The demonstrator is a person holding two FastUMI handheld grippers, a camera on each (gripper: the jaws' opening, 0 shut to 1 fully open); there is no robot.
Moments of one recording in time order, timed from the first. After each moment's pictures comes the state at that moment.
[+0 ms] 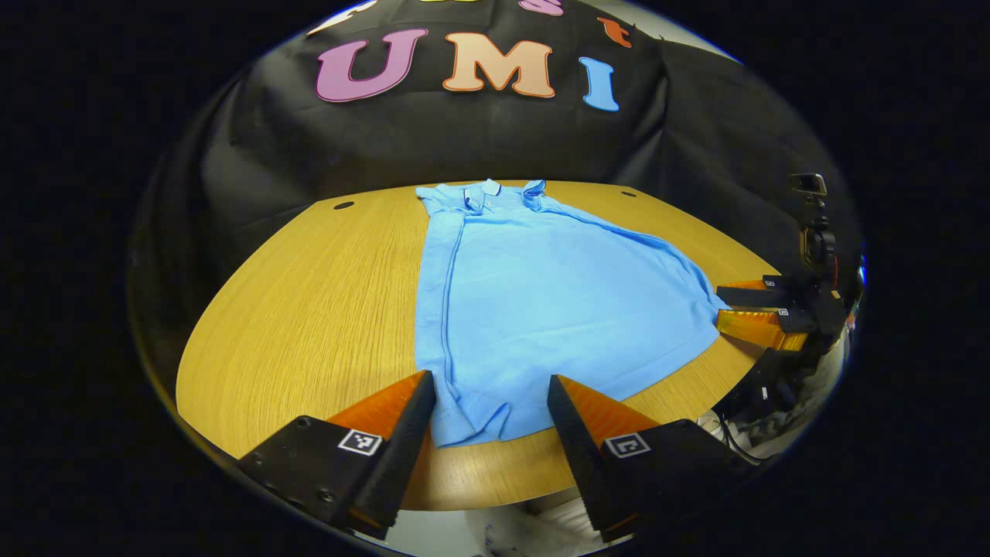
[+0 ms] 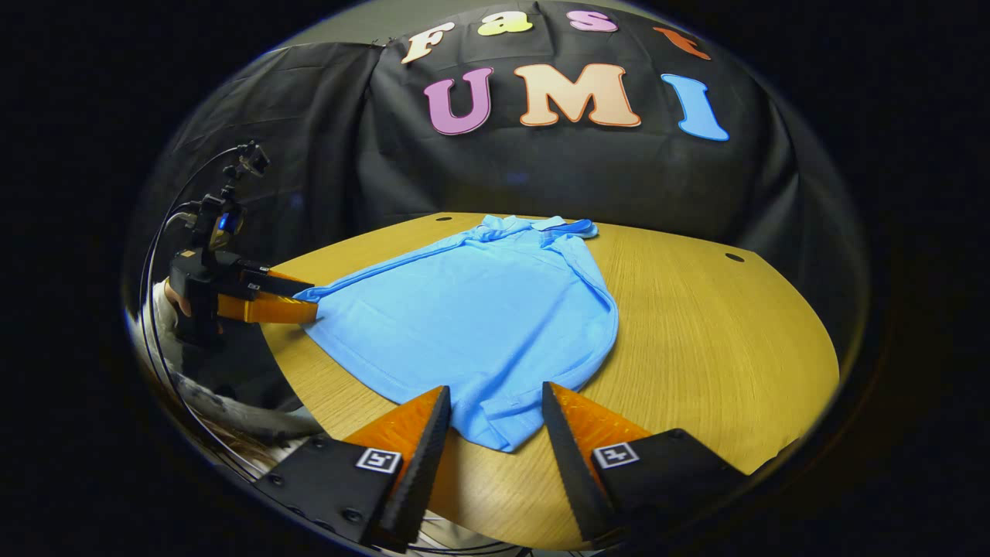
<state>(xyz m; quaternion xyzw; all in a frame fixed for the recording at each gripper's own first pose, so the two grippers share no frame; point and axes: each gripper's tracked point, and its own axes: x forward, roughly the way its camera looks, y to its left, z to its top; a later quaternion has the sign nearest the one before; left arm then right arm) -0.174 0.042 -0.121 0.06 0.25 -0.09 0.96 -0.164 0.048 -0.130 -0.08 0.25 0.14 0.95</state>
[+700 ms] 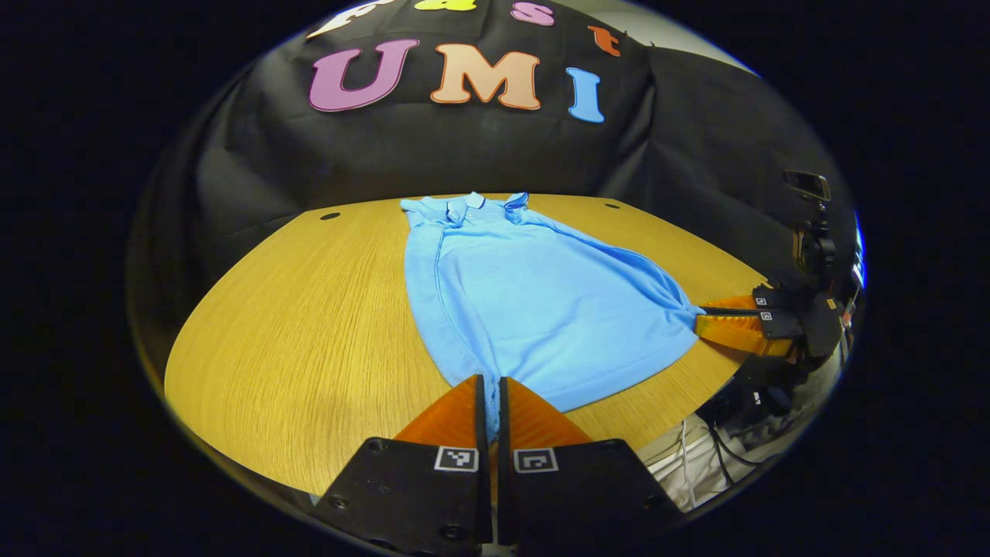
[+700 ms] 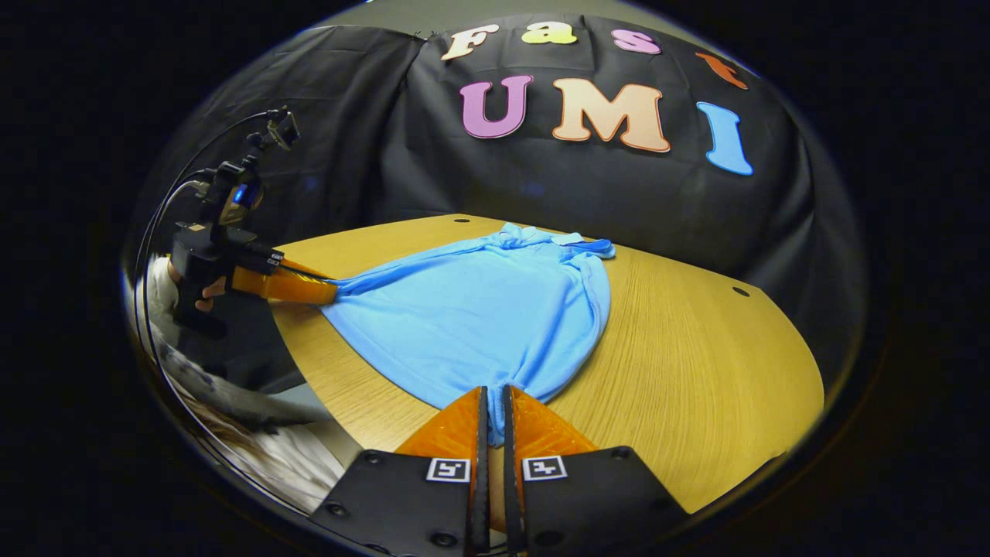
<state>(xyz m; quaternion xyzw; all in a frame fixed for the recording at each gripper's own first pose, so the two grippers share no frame) -0.178 0.020 -0.122 0.06 0.23 -0.11 0.97 -0.167 0.063 -0.122 -0.13 0.22 0.14 0.96</state>
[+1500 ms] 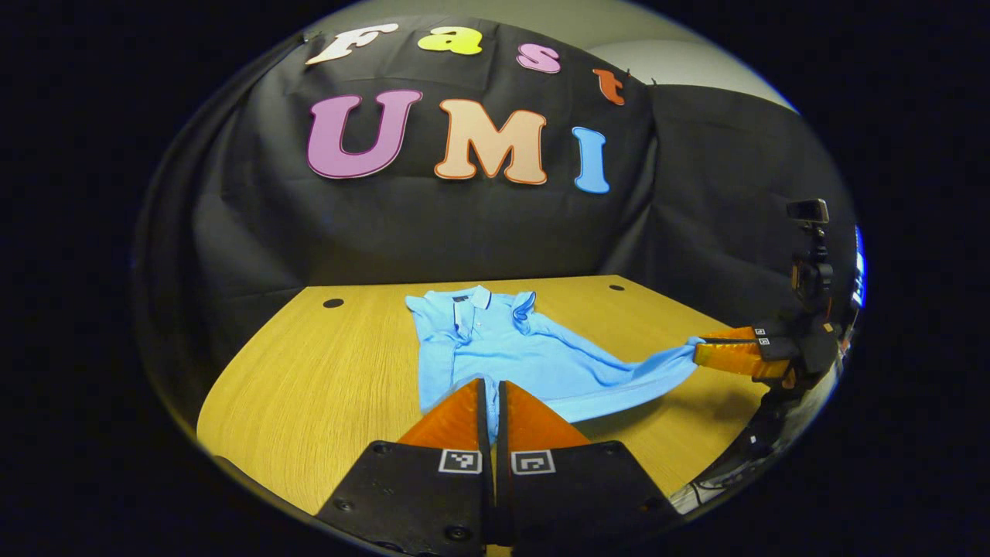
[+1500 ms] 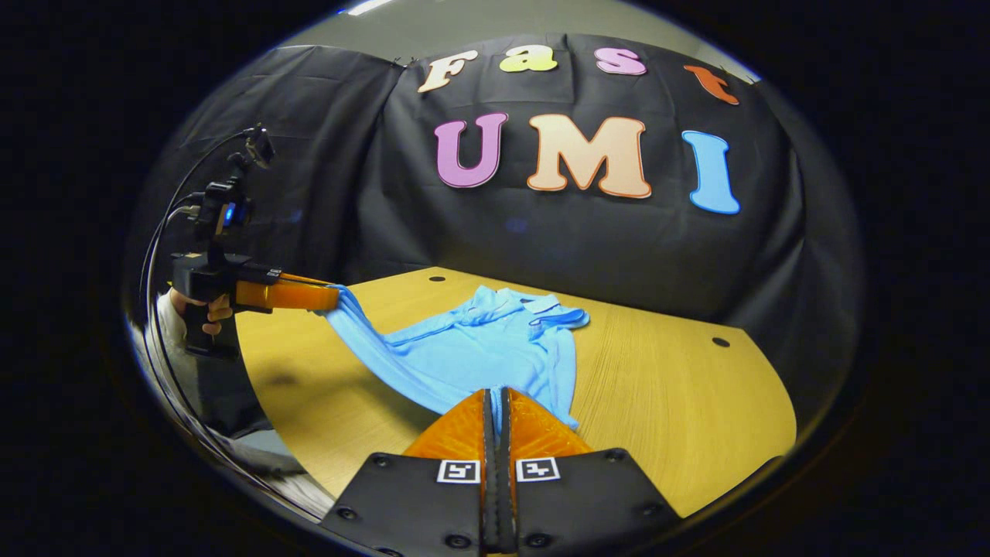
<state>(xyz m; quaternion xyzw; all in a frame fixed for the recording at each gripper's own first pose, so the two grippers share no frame) -0.090 0.015 0.023 0.03 0.10 -0.12 0.99 -0.079 0.069 -0.006 -0.12 0.15 0.13 0.97</state>
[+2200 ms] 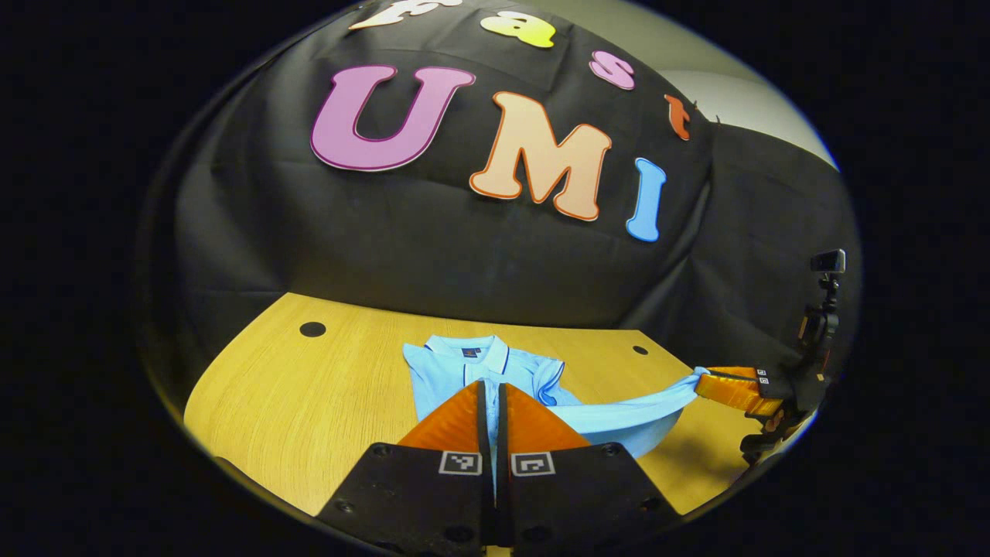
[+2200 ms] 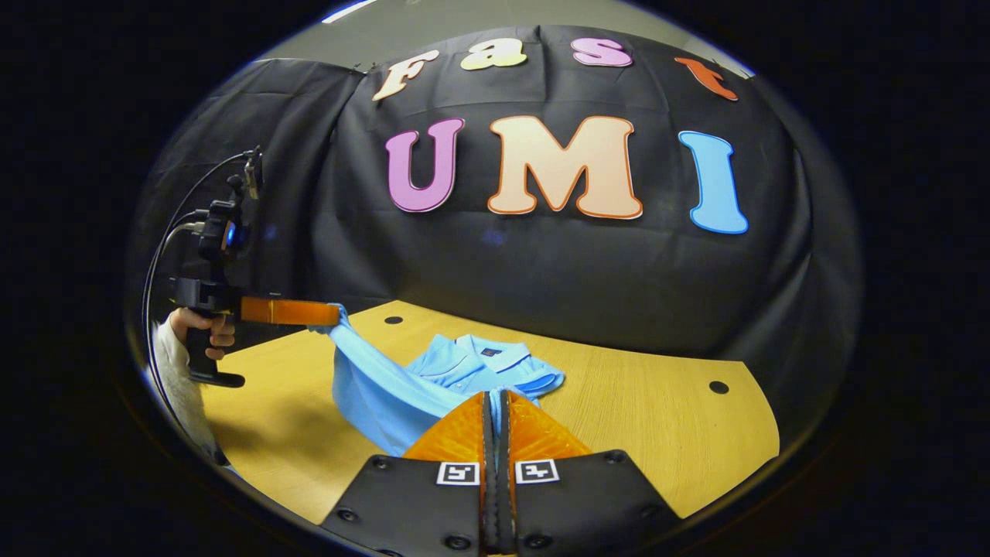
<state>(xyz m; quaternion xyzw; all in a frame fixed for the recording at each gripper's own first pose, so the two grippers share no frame) 0.073 0.037 0.091 -0.06 0.10 -0.10 0.99 0.091 0.053 0.050 -0.09 0.14 0.09 0.98</state>
